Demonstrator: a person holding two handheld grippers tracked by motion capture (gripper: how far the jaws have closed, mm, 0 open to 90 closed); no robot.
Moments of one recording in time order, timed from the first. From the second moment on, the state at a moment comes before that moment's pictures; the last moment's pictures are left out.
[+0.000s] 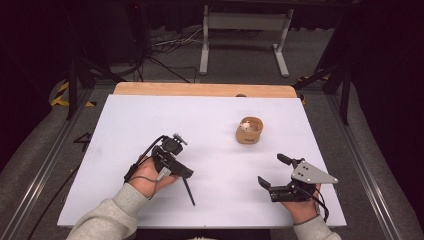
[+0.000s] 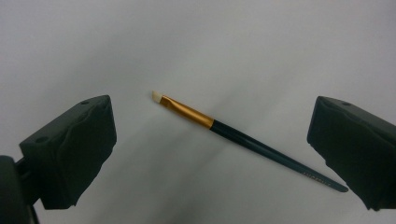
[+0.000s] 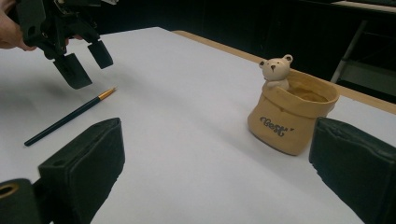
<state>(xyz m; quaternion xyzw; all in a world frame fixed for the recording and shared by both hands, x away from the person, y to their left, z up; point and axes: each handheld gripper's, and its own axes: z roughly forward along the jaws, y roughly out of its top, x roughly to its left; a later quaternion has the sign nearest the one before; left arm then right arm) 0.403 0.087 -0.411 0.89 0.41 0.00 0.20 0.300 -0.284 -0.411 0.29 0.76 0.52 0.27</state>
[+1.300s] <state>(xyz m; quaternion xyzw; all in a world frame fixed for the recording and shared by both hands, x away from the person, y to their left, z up) 0.398 0.074 -0.434 0.91 0.39 0.01 0.15 0.300 -0.283 -0.412 0.28 0.76 0.52 0.27</state>
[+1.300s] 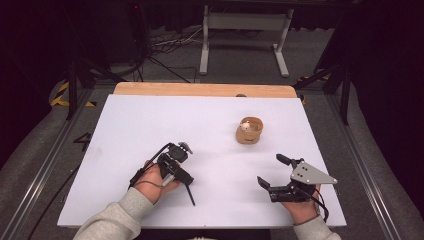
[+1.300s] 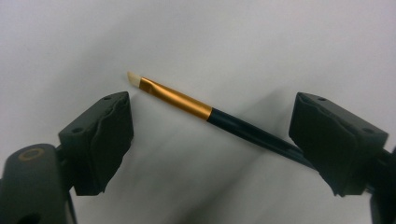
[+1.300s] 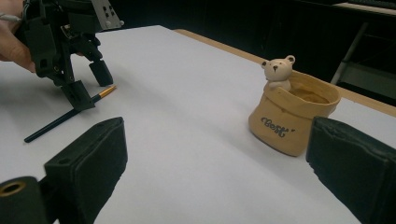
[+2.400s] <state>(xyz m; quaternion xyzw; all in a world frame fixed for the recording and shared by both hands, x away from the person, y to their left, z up) 0.395 0.073 -0.426 0.92 0.37 0.03 0.12 0.301 -0.281 -0.413 0.28 0.76 0.52 0.27</state>
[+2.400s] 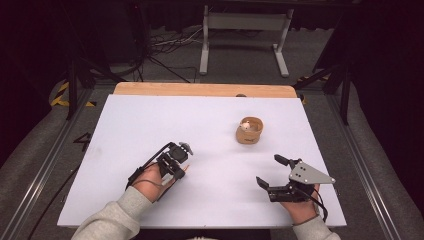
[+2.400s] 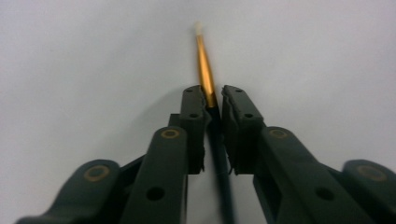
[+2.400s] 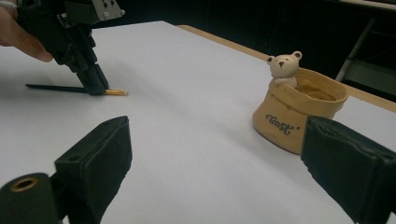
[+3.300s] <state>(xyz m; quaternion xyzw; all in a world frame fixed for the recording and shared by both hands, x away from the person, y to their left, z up) 0.385 0.086 -0.397 0.91 0.33 0.06 0.24 0.300 -0.279 -0.411 0.27 0.77 0.52 0.25</state>
